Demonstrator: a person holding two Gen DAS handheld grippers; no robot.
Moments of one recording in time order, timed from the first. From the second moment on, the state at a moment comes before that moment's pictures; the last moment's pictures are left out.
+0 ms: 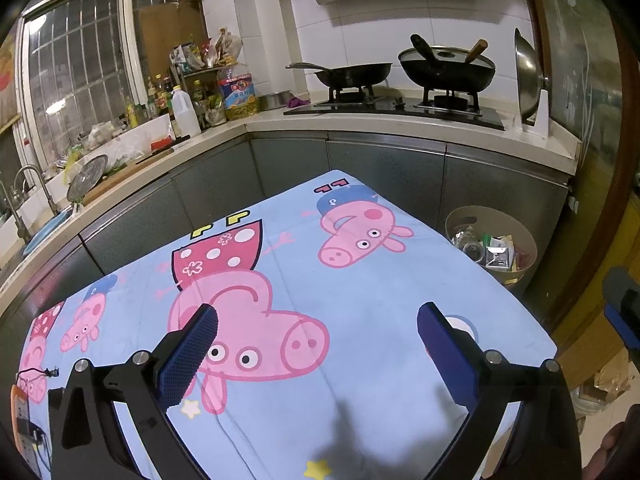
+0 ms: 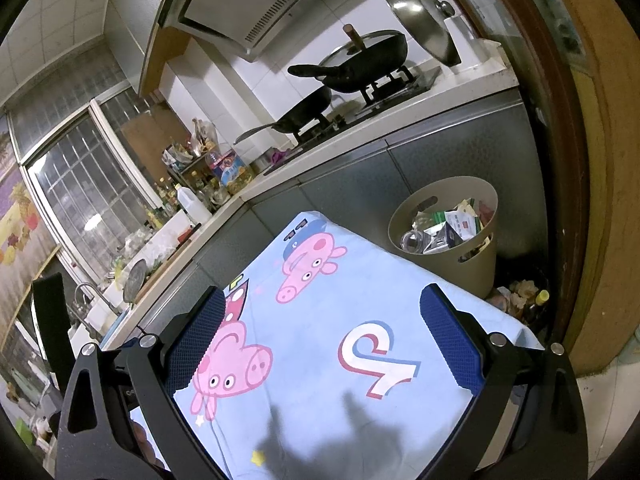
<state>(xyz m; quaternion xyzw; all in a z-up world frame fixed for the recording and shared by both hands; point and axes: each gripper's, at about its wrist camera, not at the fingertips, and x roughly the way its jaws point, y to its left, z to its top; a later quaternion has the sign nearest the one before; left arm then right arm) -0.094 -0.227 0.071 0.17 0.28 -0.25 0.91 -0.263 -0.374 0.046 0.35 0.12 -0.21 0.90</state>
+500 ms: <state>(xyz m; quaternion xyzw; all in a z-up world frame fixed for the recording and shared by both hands) -0.094 -0.228 0.071 0.16 0.28 -0.26 0.91 -0.262 -0.368 0.046 0.34 0.12 -0.21 0.91</state>
